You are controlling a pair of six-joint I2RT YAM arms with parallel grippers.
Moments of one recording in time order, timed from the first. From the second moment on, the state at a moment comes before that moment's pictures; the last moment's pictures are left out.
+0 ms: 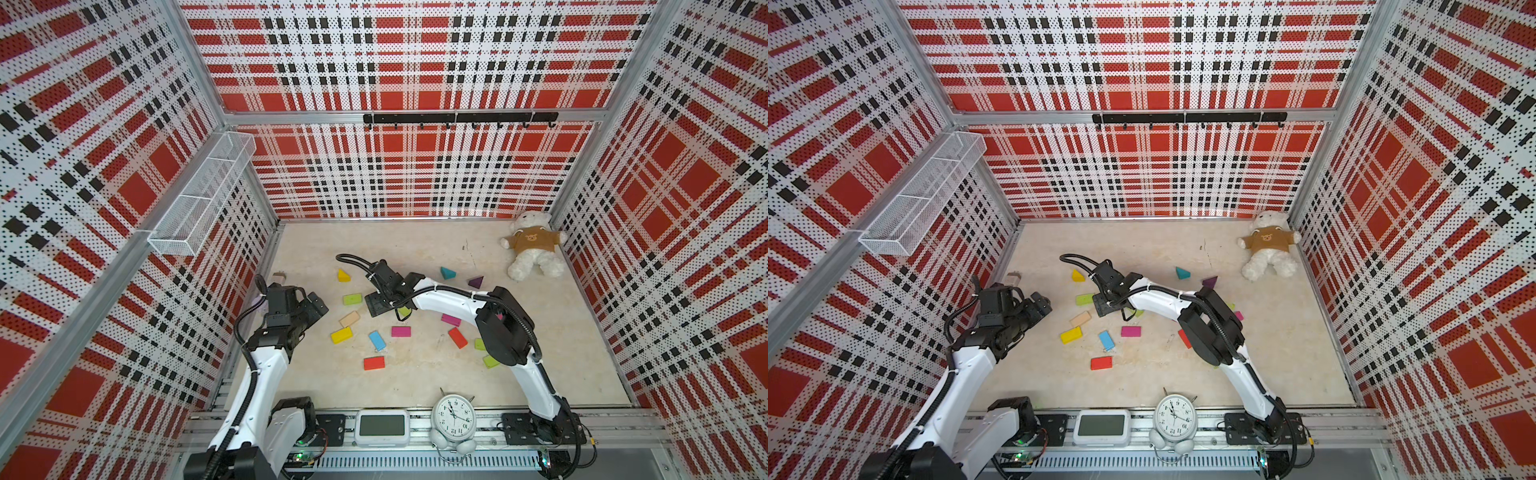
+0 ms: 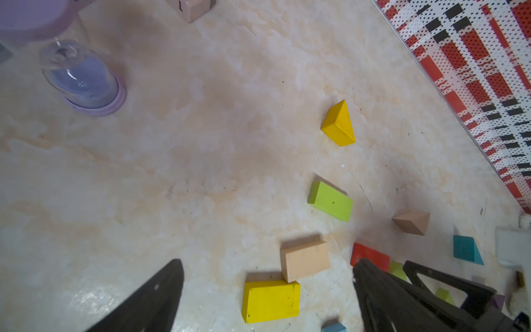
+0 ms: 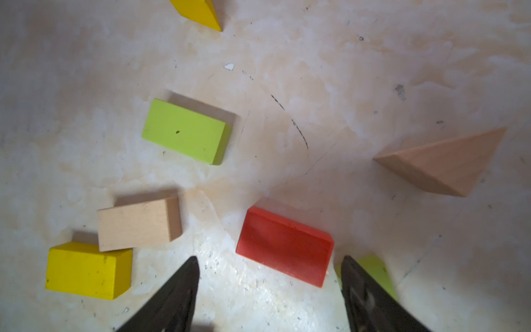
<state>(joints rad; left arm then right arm) 0.10 0.93 0.60 -0.48 0.05 -0.62 0.93 2.23 1.77 -0.56 0.12 0.41</state>
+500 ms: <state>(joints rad) 0.10 0.93 0.59 -0.46 0.08 -0.62 0.93 2.31 1.84 -0.61 0.12 0.42</state>
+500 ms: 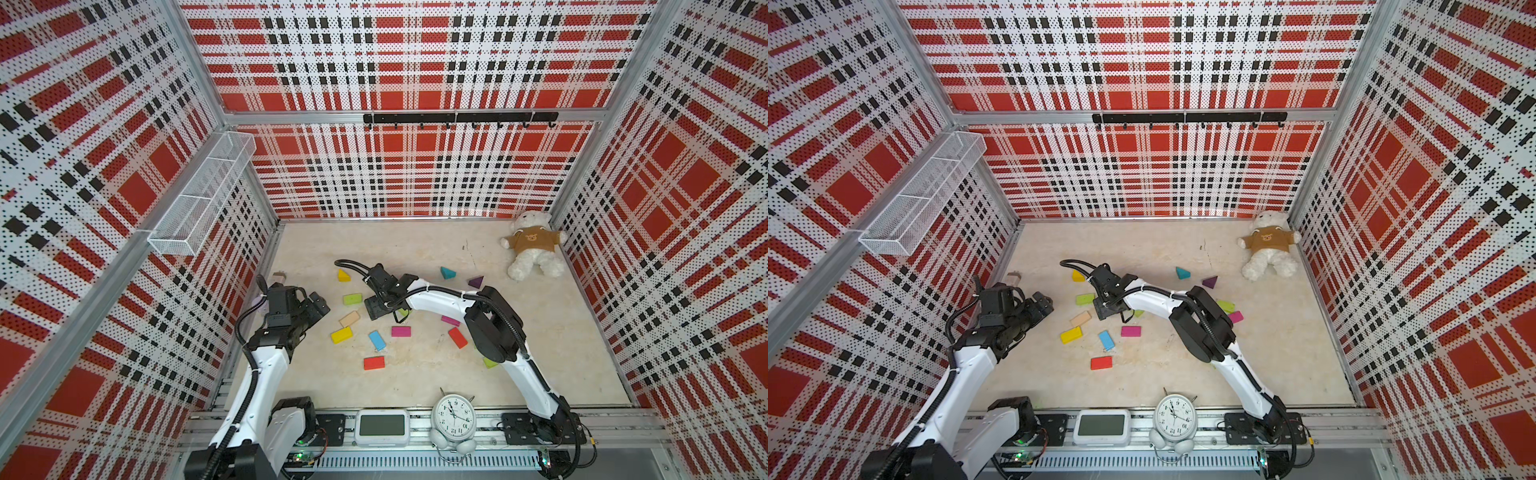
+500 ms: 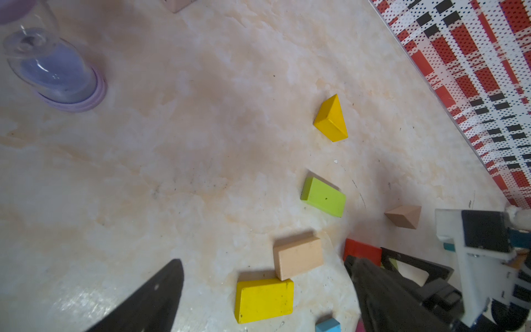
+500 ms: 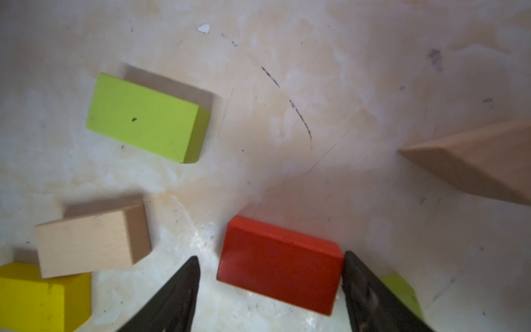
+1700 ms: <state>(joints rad) 0.10 1.00 0.57 -0.41 0.14 -0.63 0.92 2.48 2.17 -0.74 0.17 0.48</state>
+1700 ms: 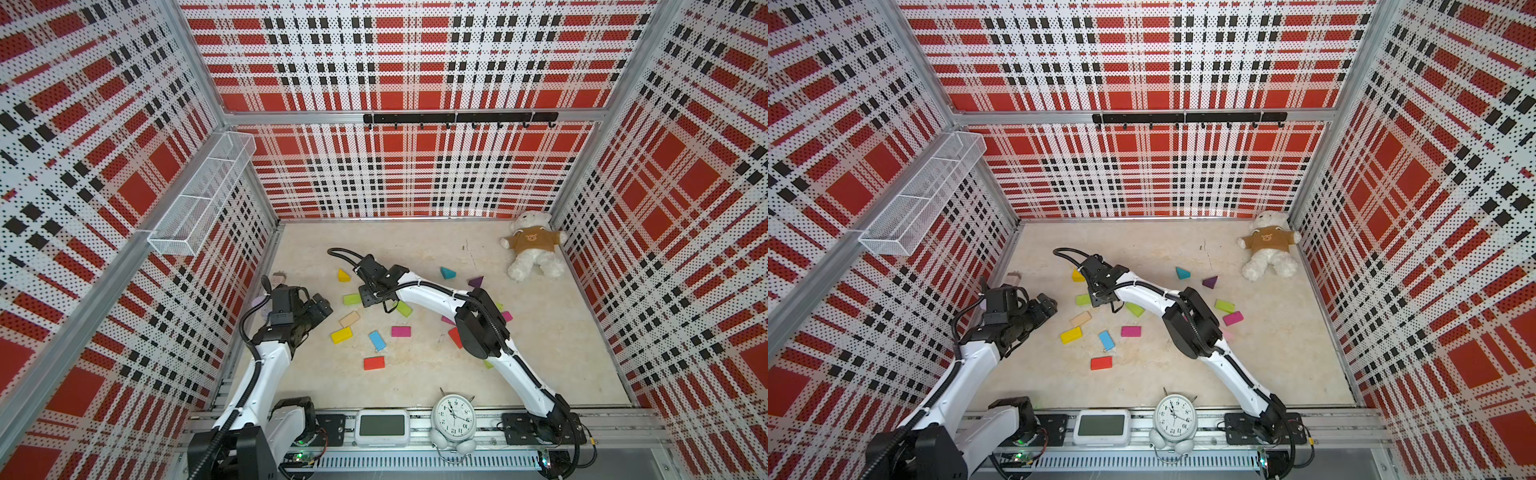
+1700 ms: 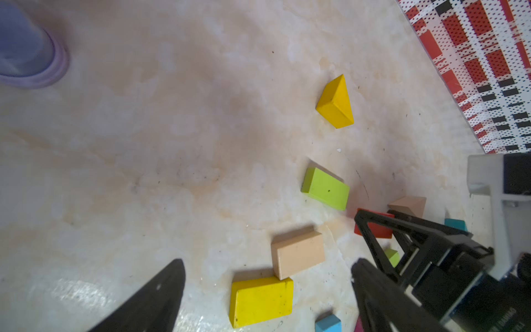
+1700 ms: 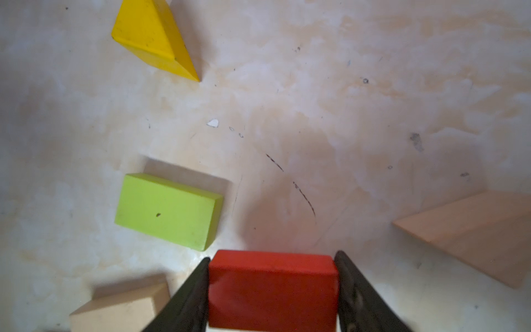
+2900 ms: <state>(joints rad) -0.05 1.25 0.61 -0.30 0.07 -0.58 0.84 2.19 1.82 -0.50 0.07 0.45</state>
